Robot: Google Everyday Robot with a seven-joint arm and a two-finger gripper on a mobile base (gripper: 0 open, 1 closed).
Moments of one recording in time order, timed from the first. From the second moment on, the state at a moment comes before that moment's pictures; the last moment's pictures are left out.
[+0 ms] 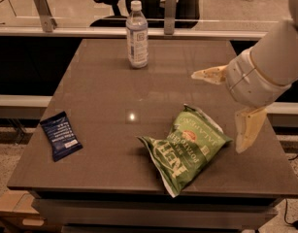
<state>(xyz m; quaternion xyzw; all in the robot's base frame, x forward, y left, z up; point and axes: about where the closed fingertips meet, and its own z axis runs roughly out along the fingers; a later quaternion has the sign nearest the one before) 0.446 -0.151 0.897 -0.83 0.52 -0.02 0.20</state>
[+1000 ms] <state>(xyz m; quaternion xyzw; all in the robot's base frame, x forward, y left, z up) 0.406 -0.101 0.831 -0.85 0.49 0.07 0.16</state>
